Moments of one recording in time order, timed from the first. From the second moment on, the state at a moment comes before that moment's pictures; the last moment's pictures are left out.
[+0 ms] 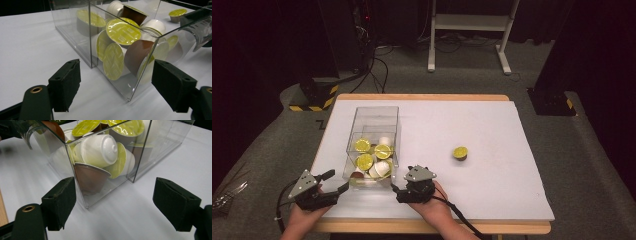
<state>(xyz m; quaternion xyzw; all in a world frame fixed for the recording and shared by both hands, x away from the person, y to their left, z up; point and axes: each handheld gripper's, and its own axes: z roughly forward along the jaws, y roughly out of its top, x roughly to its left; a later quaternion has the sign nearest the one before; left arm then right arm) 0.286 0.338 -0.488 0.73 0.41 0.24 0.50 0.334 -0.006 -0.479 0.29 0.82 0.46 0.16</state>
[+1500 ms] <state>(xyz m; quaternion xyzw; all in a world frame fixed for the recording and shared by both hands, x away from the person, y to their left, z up) 0.300 0.322 -0.489 0.72 0.41 0.24 0.50 0.344 -0.019 -0.479 0.33 0.81 0.46 0.16</state>
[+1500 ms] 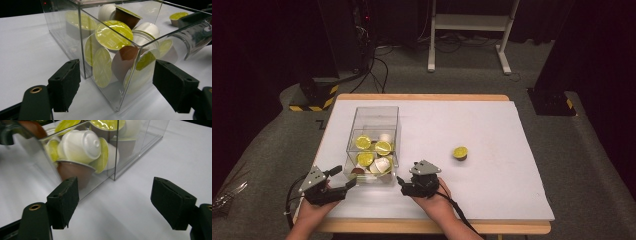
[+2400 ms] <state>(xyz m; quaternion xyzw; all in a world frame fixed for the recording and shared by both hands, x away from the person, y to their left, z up) 0.316 0.319 -0.489 0.71 0.44 0.25 0.49 0.363 0.005 -0.483 0.33 0.81 0.45 0.17</state>
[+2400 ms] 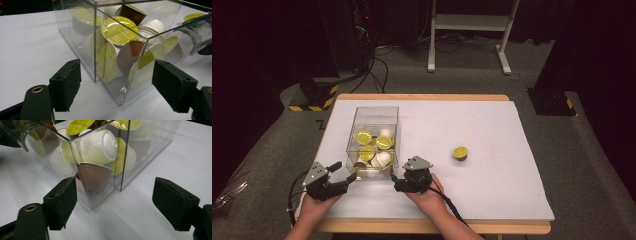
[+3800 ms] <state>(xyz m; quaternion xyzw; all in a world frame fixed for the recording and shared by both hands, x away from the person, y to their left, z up) 0.375 0.318 -0.497 0.69 0.50 0.26 0.46 0.423 0.024 -0.487 0.38 0.79 0.45 0.18</state>
